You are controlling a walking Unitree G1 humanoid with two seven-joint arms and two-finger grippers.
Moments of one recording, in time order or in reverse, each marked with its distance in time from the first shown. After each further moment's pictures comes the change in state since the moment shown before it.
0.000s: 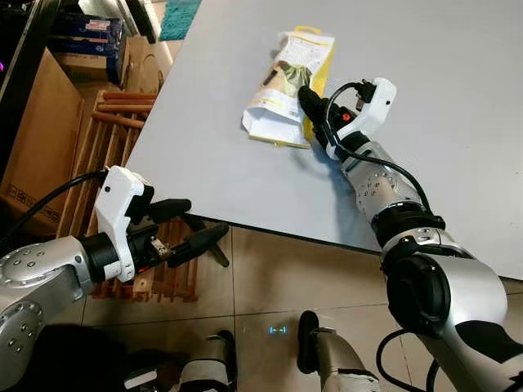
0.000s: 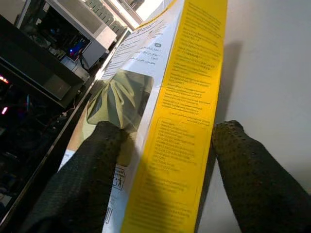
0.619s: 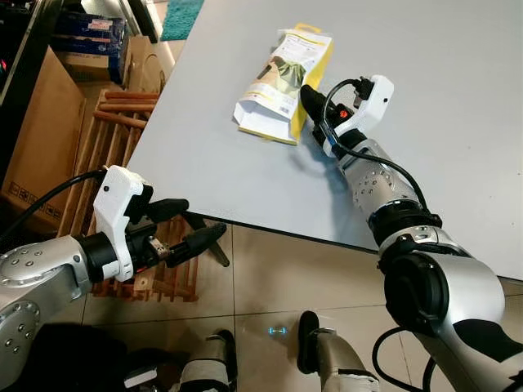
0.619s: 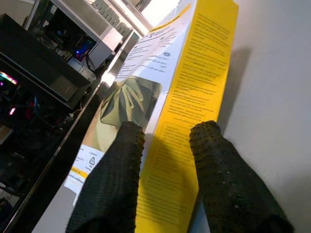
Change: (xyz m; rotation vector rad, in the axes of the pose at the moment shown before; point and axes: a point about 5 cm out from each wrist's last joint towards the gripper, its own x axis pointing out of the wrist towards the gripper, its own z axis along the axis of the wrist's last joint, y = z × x) left arm -0.002 0.001 0.001 0.008 0.010 0.014; right arm 0.003 0.005 0.001 0.002 -0.010 0.014
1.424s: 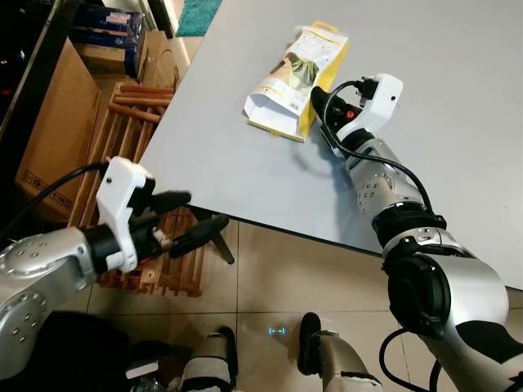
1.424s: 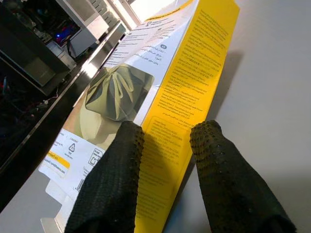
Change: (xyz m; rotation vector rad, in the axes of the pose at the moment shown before) left arm 0.010 0.003 0.008 0.019 -0.044 -0.014; right arm -0.005 -0.012 0.010 -0.134 -0.030 -0.100
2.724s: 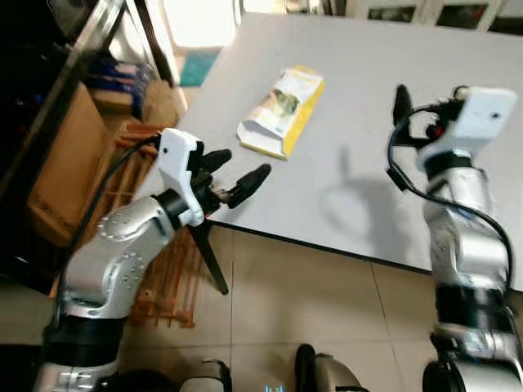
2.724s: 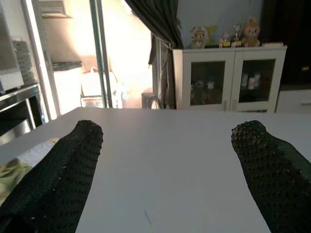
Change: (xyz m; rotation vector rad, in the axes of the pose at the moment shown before) left arm 0.083 0.008 0.006 -0.036 -0.261 0.056; right arm -0.096 -0.030 0.059 -0.563 -0.255 -0.312
